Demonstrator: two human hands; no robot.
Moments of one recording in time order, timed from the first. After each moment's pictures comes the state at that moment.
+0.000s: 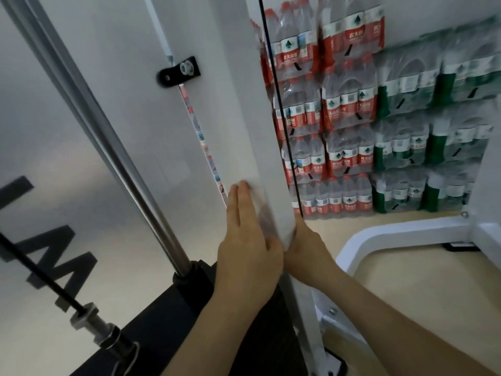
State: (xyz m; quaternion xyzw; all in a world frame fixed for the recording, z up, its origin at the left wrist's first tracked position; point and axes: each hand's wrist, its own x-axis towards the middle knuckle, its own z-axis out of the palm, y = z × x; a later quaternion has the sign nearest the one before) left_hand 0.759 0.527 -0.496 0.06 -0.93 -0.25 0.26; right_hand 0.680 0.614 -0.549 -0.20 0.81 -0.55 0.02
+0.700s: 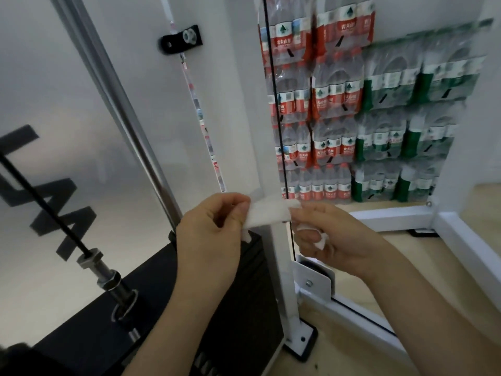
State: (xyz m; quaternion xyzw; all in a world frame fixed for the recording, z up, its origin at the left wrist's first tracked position) left_hand 0.815 0.522 -0.485 0.06 -0.83 -0.46 0.32; right_hand 0.723 0.681 -0.517 -0.18 0.52 -0.78 0.31
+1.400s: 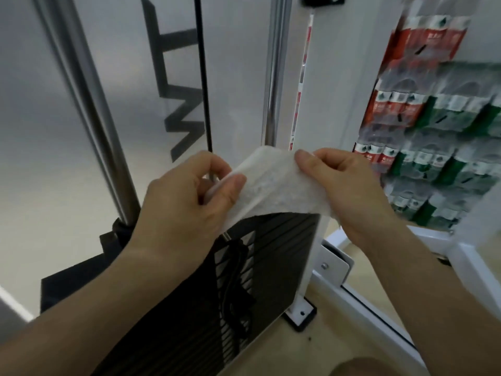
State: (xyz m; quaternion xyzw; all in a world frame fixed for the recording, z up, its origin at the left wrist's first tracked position) left_hand 0.939 0.452 -0.474 0.10 -0.85 -0.40 0.34; right_hand 0.799 0.594 -0.479 -0.27 0.70 -0.67 0.02
